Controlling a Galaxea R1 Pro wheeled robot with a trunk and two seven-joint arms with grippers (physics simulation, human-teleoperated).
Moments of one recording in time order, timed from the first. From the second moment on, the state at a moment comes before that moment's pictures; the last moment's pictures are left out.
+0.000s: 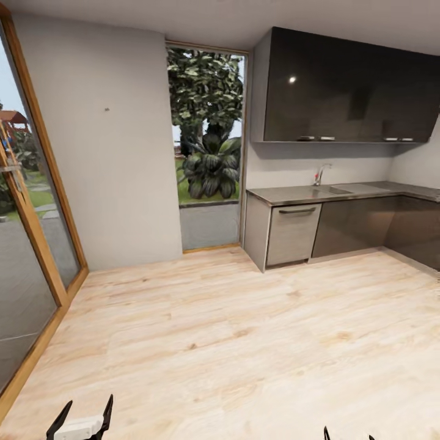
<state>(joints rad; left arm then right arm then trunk) 0.13 0.01 0.29 -1.07 0.03 -0.56 -0.16 0.25 -0.03 -0.07 -1.12 0.00 -0.48 -0.13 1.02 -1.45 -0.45</state>
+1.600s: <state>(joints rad) 0.13 0.01 0.29 -1.06 0.03 -0.56 -0.16 0.25 -0.03 -0.07 -1.10 0.00 -0.48 -0.13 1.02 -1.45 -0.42</state>
